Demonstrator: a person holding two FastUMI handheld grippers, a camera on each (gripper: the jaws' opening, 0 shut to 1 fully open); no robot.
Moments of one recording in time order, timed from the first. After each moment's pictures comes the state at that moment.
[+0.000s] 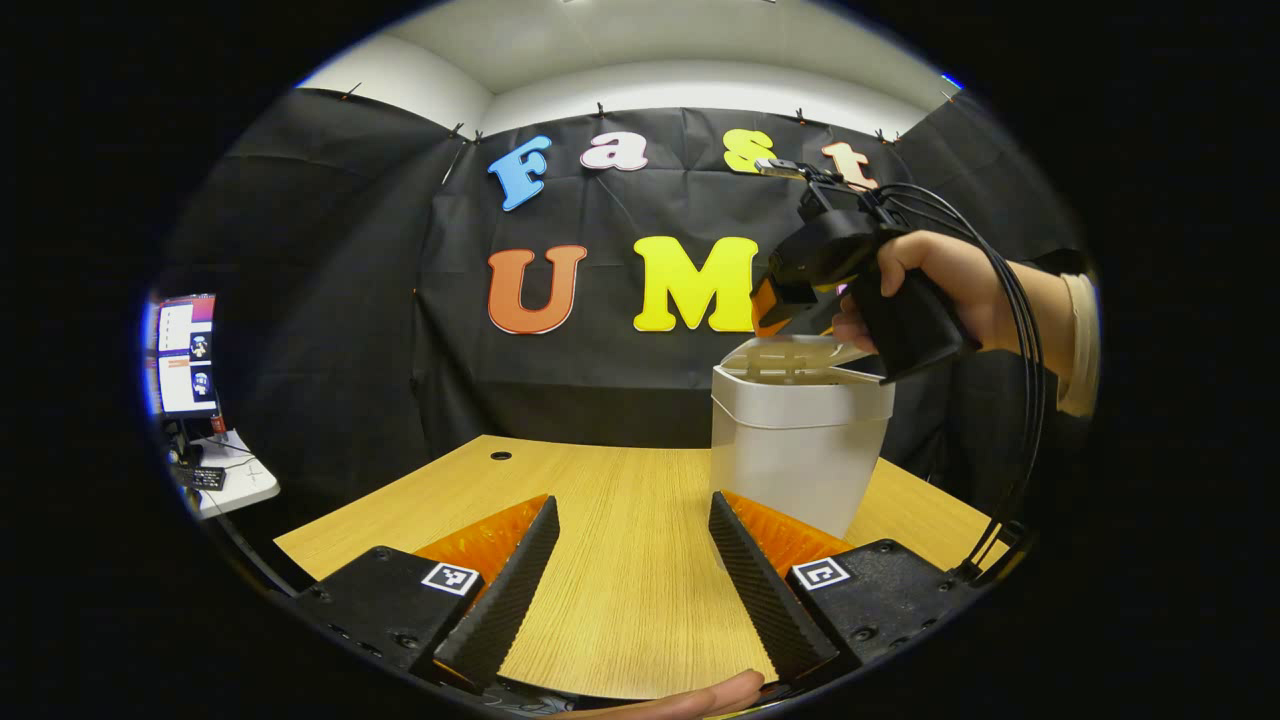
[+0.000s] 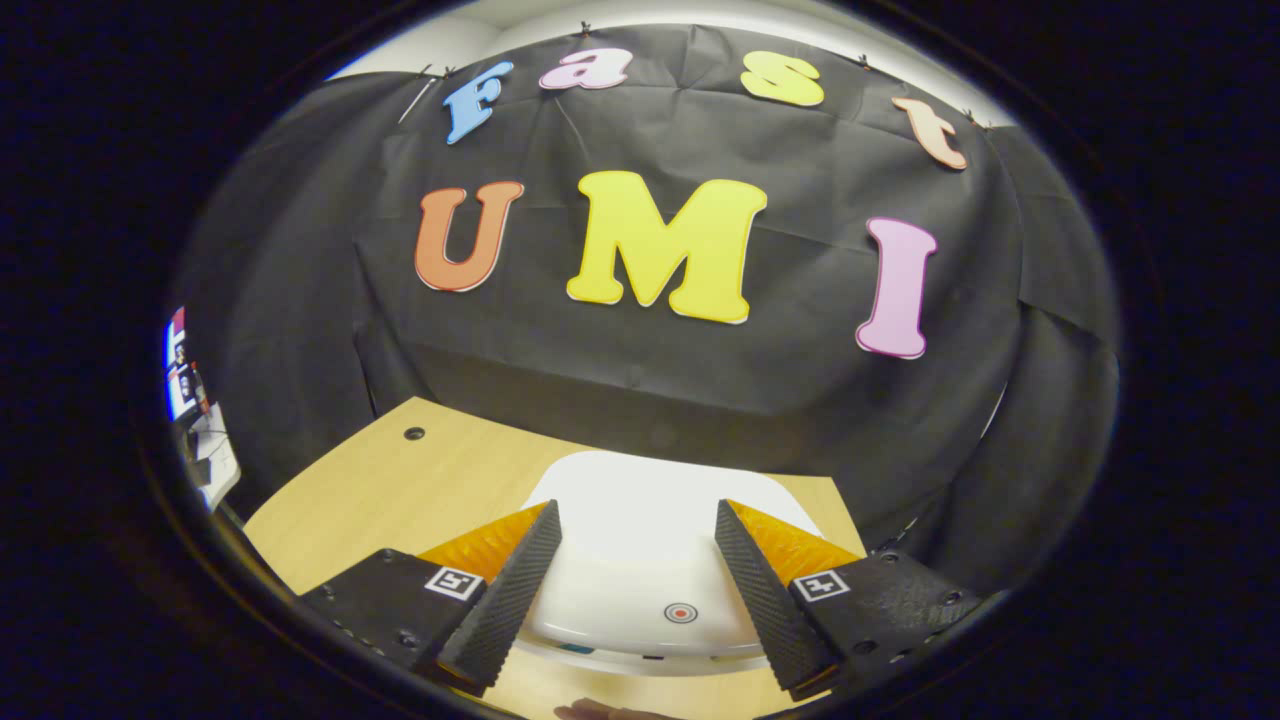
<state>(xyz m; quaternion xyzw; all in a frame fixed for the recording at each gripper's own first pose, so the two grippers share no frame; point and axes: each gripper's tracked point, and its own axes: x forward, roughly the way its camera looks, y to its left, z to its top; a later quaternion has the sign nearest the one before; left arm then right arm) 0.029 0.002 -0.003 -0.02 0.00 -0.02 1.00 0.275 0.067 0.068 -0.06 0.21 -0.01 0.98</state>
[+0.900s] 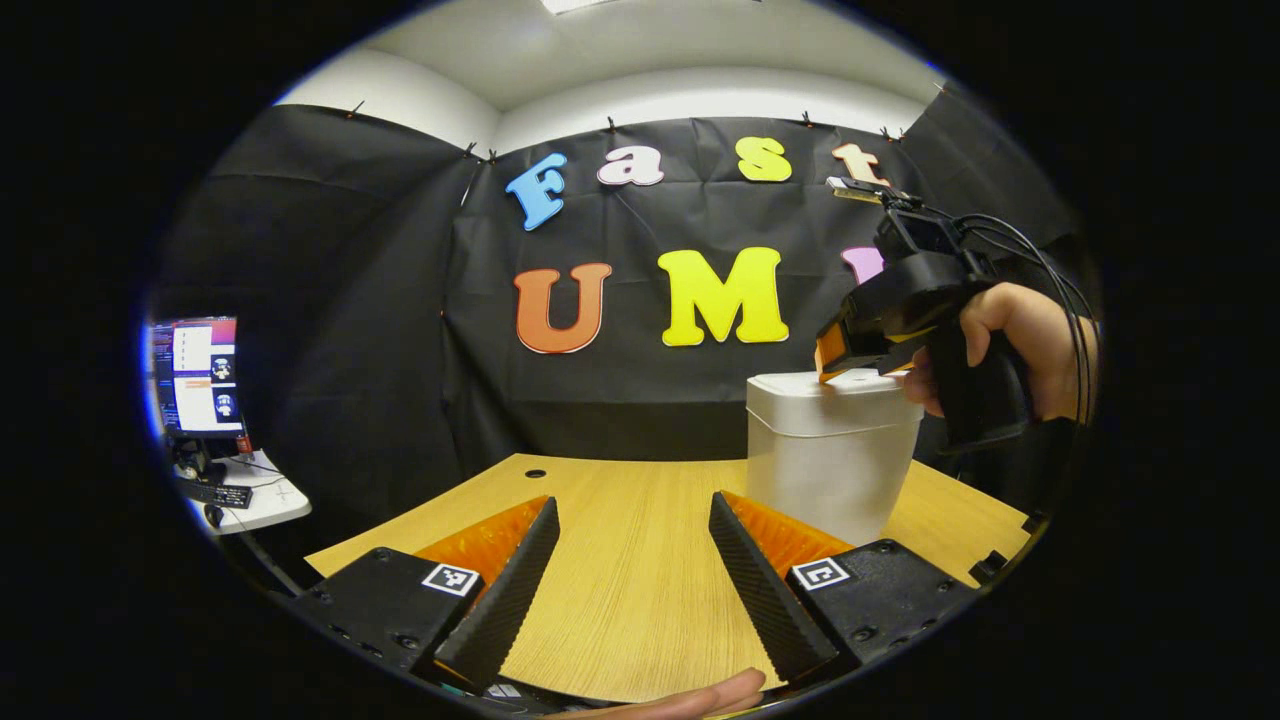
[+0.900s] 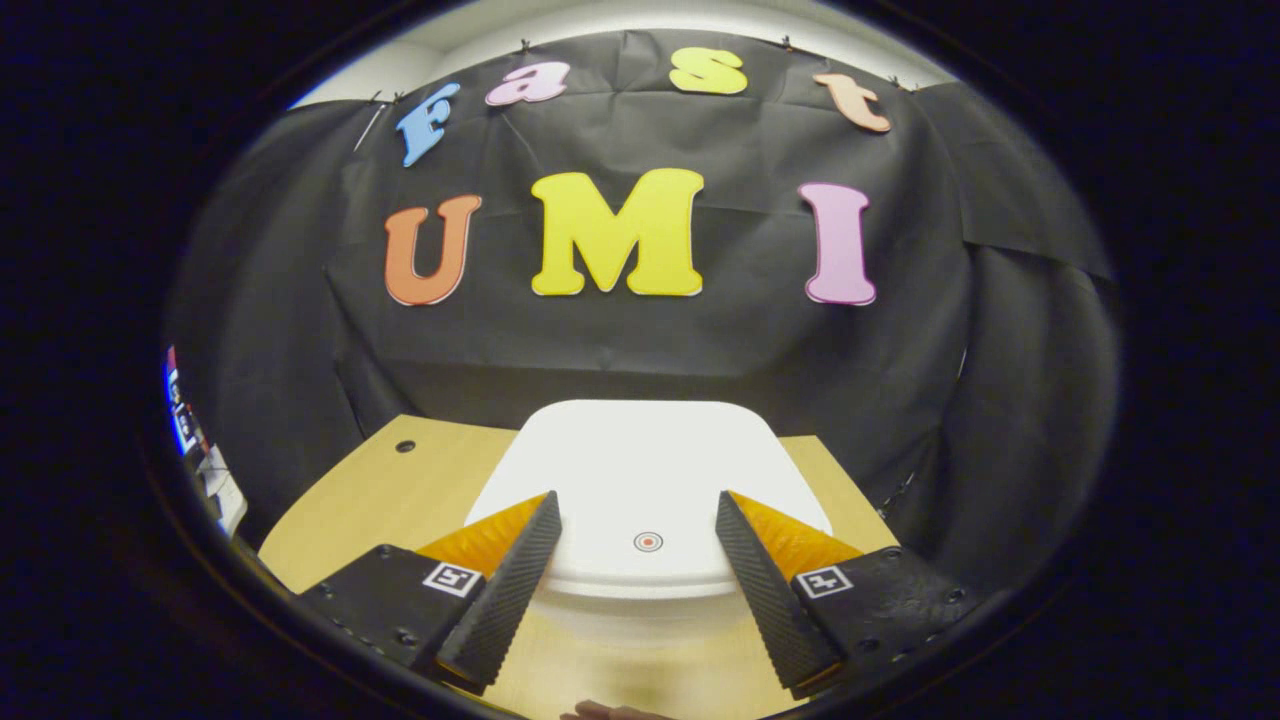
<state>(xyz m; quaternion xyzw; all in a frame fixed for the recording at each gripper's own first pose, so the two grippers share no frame) 0.022 0.035 0.011 0.01 -0.03 0.02 1.00 0.221 0.048 0.039 -0.01 0.17 -0.07 0.98</state>
